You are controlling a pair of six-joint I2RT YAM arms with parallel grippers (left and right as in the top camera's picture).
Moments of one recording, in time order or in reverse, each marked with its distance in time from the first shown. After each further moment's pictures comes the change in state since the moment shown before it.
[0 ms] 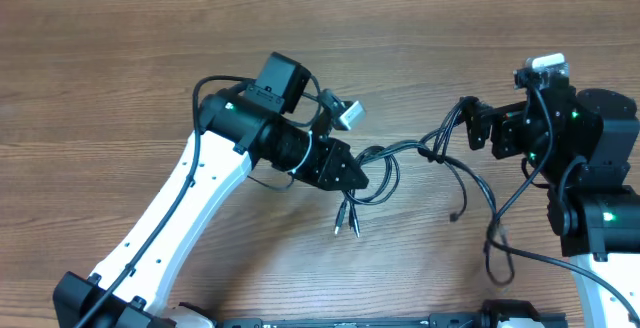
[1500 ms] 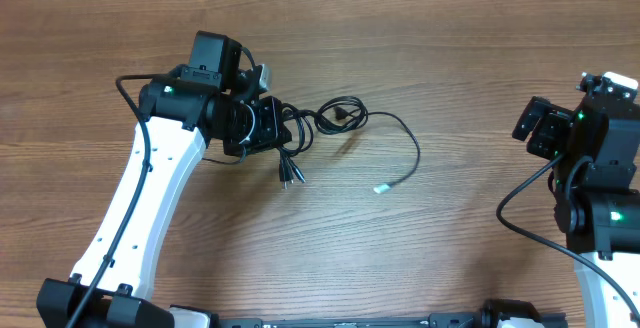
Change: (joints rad) left arm 0.251 0.000 0.001 0.029 -0.450 -0.319; right arm -0.055 0.001 0.000 -0.120 0.503 0.323
